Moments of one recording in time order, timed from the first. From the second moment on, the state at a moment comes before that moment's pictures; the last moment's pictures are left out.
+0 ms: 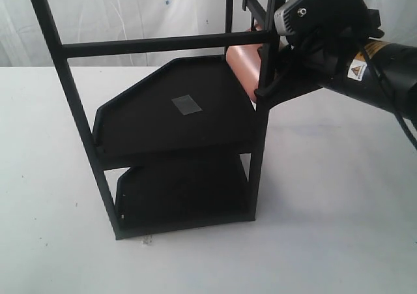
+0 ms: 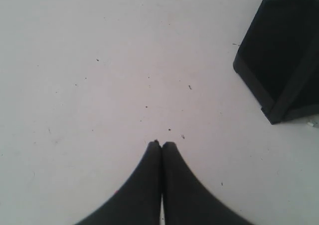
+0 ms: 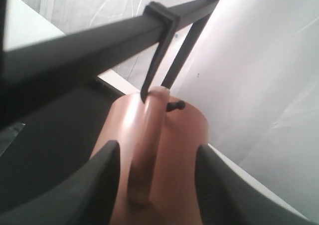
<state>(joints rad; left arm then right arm) -0.01 0.01 0.02 -0.16 0.48 0.08 0.45 1.34 -0.80 -0.21 -0.23 -0.16</state>
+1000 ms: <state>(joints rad) -0.01 0.01 0.02 -0.16 0.48 0.08 0.45 1.36 -0.80 -0.24 -0.26 -0.16</state>
